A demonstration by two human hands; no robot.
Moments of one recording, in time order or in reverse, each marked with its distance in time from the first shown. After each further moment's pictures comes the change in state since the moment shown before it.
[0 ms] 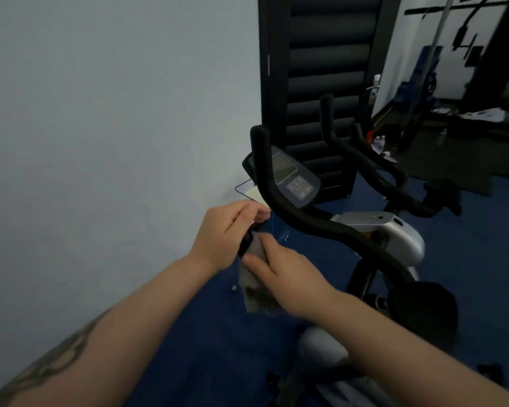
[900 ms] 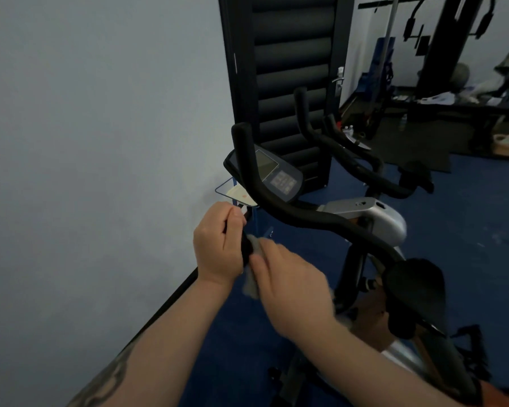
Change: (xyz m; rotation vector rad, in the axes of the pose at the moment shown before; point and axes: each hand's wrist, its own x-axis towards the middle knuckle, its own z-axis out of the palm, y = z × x) left_hand -0.006 -0.018 0.028 0.049 0.428 0.229; right_hand -0.027 -0.015 0.026 -0.311 0.489 0.082
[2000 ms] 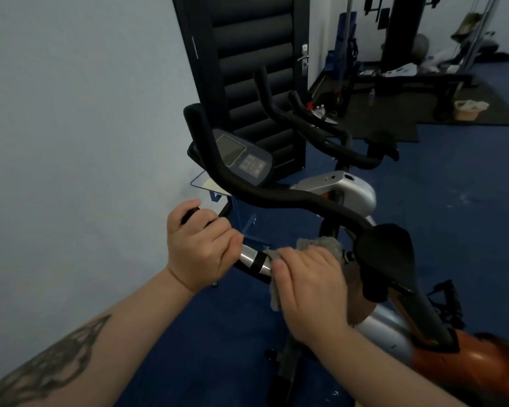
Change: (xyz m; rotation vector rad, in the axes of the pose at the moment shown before) left_hand -0.004 -0.022 -0.003 0.572 -0.045 0.912; right_hand -0.044 0.044 -0.001 -0.027 0.236 0.077
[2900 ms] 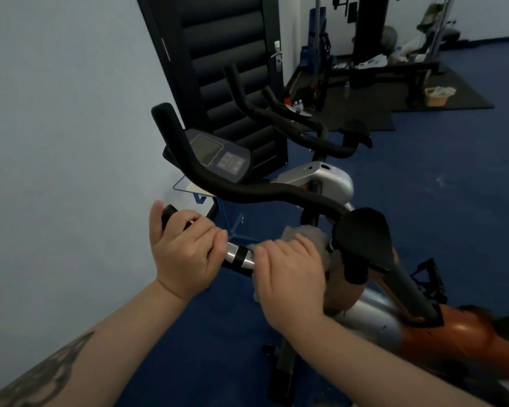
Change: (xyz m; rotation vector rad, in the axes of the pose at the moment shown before) left_hand -0.005 0.016 0.001 0.023 0.000 -0.093; right_hand -0.003 -0.011 0.010 -0.109 0.075 0.098
